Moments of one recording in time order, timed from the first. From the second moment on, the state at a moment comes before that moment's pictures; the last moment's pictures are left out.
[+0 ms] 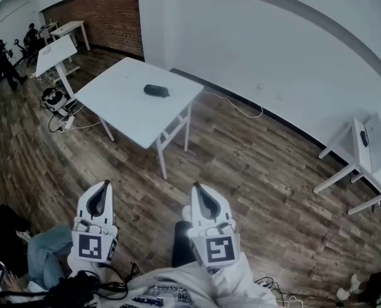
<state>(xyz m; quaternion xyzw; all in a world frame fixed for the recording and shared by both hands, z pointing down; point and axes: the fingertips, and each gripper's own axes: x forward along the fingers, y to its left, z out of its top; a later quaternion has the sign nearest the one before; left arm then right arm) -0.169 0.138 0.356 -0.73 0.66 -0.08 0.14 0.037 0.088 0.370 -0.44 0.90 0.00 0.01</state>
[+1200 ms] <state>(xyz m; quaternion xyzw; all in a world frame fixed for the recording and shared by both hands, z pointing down) -0.253 -0.293 0.393 -0.70 0.70 -0.15 0.07 -0.040 -0.356 0.370 -0.39 0.92 -0.02 0.01</state>
